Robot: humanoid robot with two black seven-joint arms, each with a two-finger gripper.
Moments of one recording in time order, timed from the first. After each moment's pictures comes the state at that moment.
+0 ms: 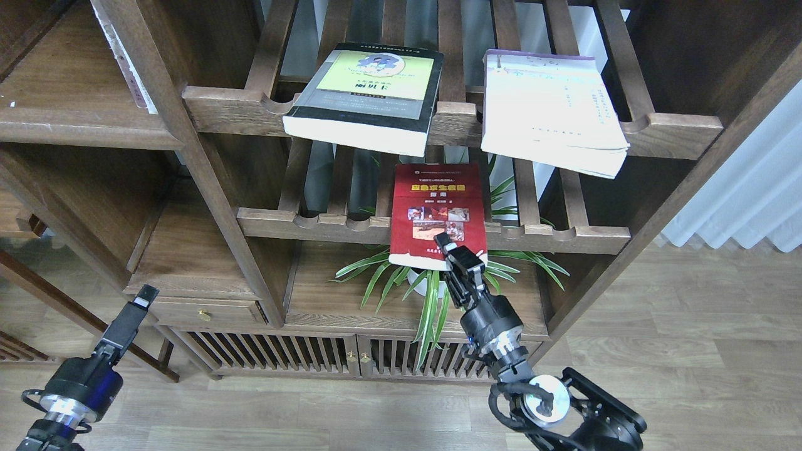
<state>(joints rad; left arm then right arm) 0.12 0.40 -1.13 -1.11 -0.02 -0.49 -0.17 0.12 0.02 0.84 0.98 0.28 0.58 0.15</state>
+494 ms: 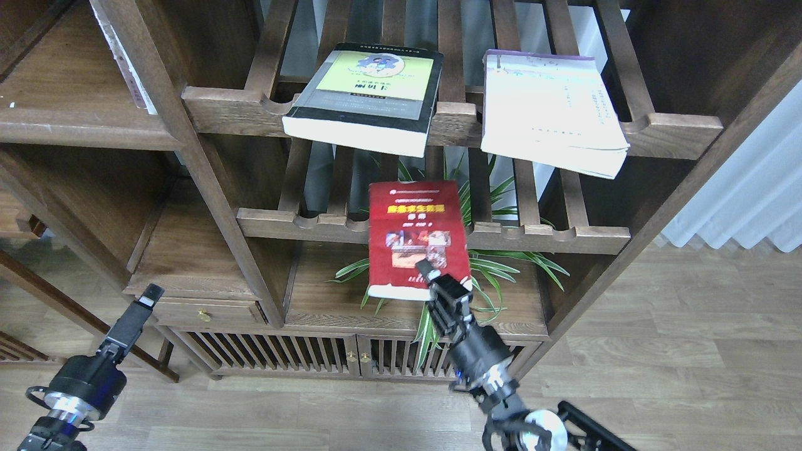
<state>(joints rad) 0.11 0.39 -1.05 -1.11 -0.02 -0.49 -0.15 -0.09 0.01 0.77 1.16 0.20 0.58 0.08</state>
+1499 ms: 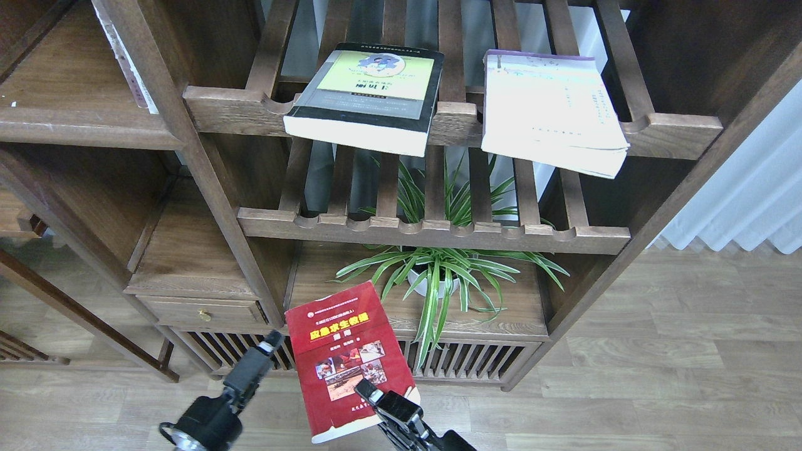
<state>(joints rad) 0.11 0.19 -0.76 -1.18 -0.12 -0.49 -0.17 -0.22 0.01 0.69 1.16 0.12 0.58 -0.05</state>
